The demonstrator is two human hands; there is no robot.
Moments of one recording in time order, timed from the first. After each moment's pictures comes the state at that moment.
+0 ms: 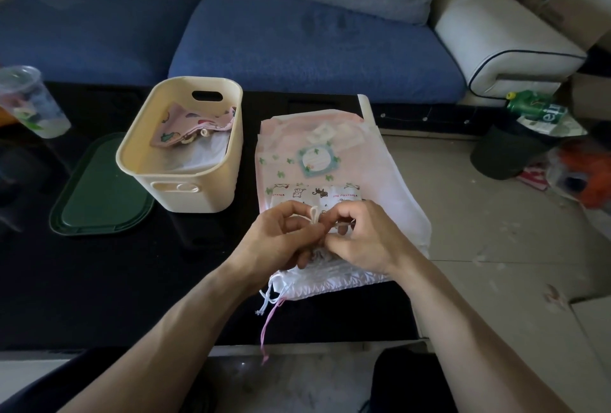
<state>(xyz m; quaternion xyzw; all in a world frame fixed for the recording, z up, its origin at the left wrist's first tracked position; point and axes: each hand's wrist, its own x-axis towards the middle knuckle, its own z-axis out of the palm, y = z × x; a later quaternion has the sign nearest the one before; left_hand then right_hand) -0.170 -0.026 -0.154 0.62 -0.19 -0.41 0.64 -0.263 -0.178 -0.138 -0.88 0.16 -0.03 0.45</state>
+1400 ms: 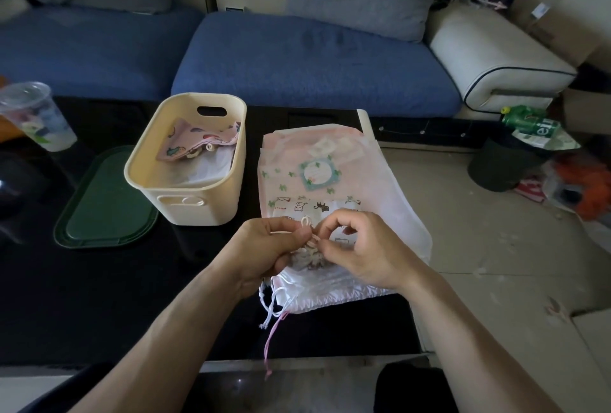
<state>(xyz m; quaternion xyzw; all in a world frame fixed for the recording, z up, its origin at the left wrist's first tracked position) -0.154 -0.019 -0.145 0.64 -0.08 -0.45 0.62 -0.263 -0.179 -0.136 -0.90 0.08 -0.05 0.44</state>
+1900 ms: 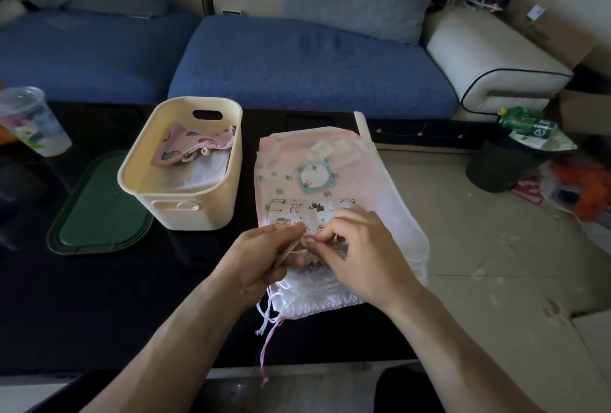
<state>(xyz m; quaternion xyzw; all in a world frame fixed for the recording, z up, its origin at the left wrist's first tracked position) -0.156 -0.028 -0.154 0.59 0.00 -0.45 0.67 -0.264 -0.165 -0.141 -0.94 0.06 -0.22 0.26</state>
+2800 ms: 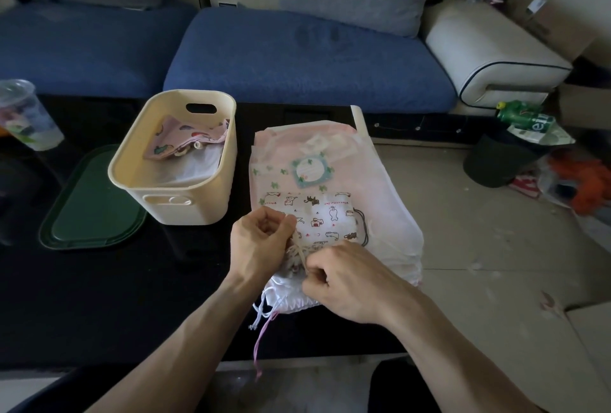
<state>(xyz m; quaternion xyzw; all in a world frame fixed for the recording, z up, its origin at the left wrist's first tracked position) -0.162 -0.046 -0.178 0.78 -0.07 -0.15 0.61 -0.277 -0.151 -0.130 -0.97 0.04 0.06 0.25</state>
